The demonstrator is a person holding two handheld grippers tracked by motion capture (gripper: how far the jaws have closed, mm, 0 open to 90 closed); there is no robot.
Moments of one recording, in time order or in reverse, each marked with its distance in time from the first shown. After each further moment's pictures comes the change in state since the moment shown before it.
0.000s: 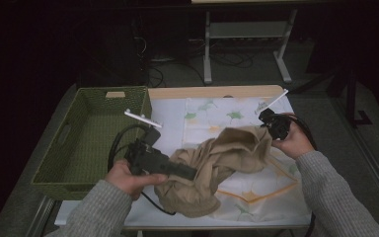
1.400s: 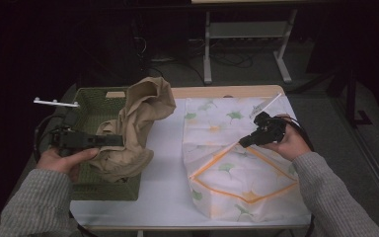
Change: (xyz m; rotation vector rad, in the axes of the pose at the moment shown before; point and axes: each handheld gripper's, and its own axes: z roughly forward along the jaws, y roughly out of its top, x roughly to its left) left arm 0.031 -0.031 -0.143 -0.308 0.271 -0.169; right arm 0.009 0.003 0.010 0.049 -0.016 -0.042
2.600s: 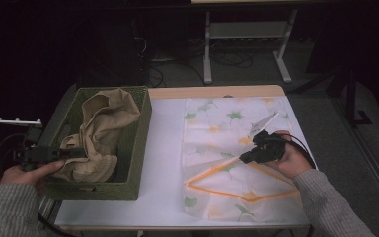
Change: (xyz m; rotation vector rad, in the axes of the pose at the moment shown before) left arm 0.061 -0.042 -0.078 -0.071 0.170 -0.151; right arm 0.033 -0.026 0.014 0.042 -0.045 -0.047
